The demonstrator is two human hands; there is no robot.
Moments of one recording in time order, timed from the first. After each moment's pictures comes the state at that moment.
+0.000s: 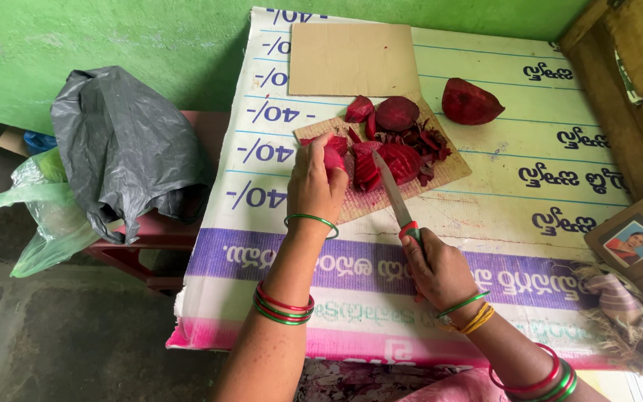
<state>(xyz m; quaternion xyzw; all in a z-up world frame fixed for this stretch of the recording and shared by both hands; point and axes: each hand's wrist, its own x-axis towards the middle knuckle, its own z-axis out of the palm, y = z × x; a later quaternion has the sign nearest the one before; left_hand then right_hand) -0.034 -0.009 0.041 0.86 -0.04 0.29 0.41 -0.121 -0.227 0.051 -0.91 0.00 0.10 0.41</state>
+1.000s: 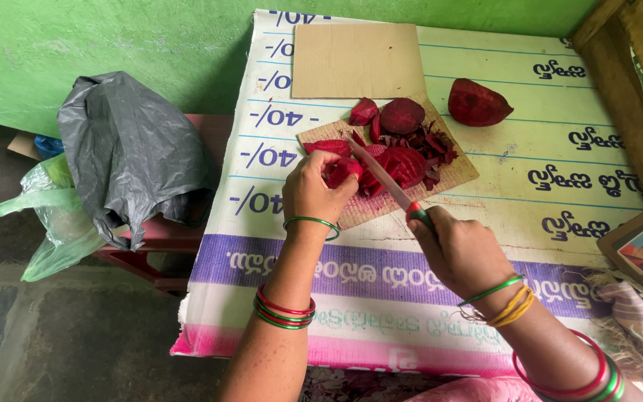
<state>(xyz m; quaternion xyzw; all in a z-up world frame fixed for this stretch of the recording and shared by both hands) -0.029 -0.007 0.051 0.86 0.03 0.23 0.45 -0.095 -0.232 0.100 -0.96 -0.16 -0.04 0.23</state>
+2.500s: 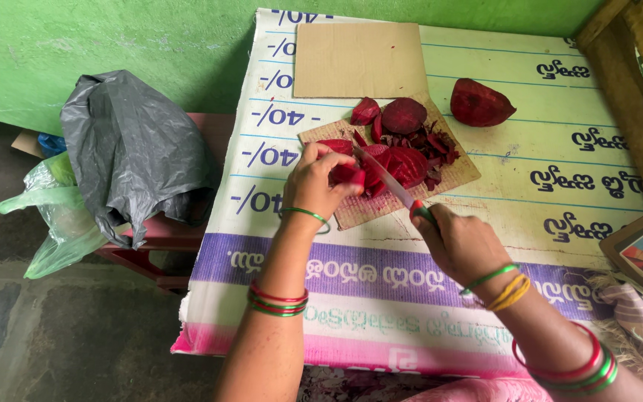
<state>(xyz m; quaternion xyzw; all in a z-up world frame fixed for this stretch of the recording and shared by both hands) -0.017 0.006 0.046 0.91 -0.04 0.14 0.38 -0.075 -0.244 0.078 -0.97 -0.15 -0.01 0.21</state>
